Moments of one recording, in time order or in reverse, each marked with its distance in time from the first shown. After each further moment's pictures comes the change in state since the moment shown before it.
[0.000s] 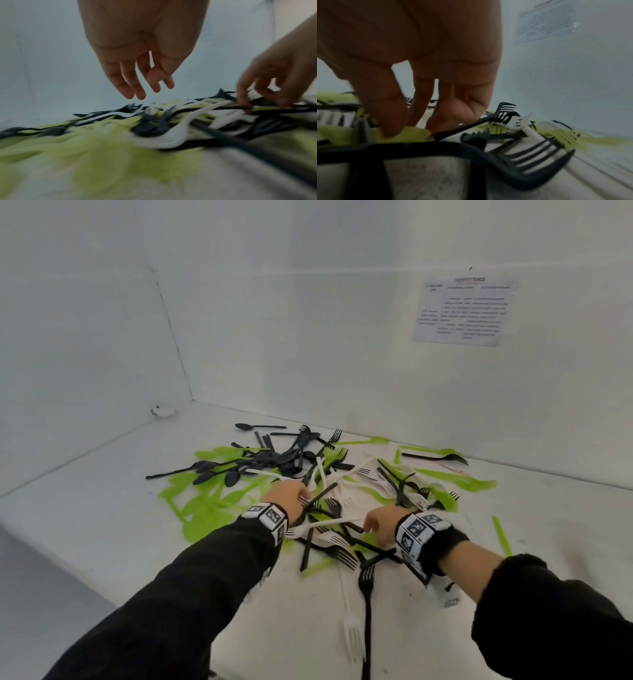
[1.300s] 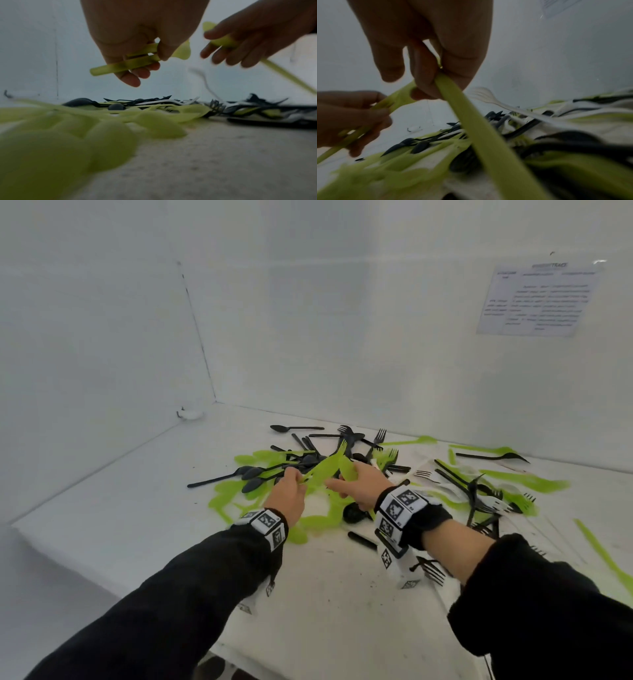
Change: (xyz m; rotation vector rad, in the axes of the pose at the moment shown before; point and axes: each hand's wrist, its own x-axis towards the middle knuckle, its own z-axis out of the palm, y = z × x) left_hand 0.029 -0.136 -0.028 -0.306 0.219 0.102; right_hand 0.065 -0.161 -0.035 0.851 0.338 -0.029
